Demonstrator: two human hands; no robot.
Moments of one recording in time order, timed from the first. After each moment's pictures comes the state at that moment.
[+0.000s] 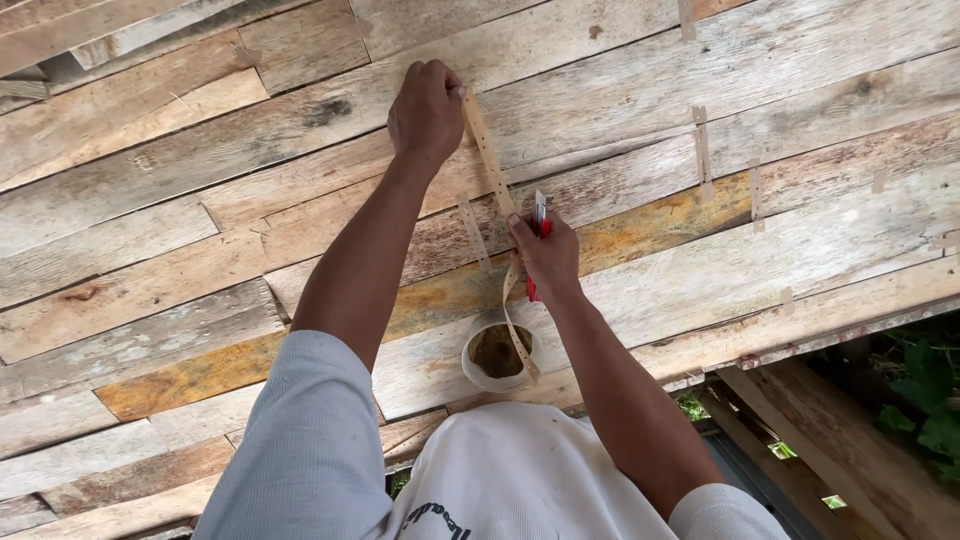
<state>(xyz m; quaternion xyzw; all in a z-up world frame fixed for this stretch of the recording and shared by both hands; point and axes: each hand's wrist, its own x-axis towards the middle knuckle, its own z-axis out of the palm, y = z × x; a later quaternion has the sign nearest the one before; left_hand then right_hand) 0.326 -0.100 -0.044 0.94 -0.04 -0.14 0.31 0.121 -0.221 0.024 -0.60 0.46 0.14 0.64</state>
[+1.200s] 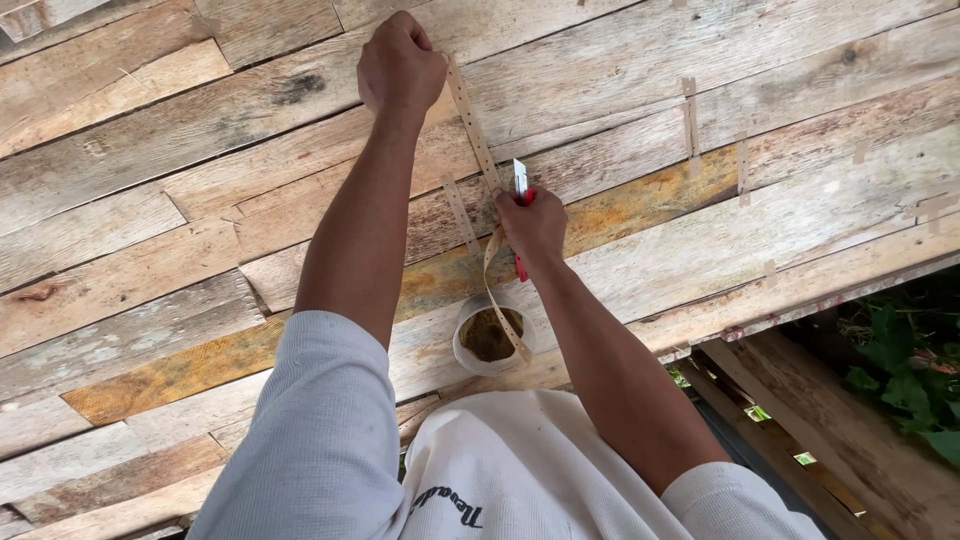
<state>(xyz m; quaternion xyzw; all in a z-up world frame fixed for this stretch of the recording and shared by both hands) 0.352 -0.107 -0.048 0.93 0.10 -0.17 0.30 0.147 -0.214 0.029 -0.71 0.49 0.21 0.46</state>
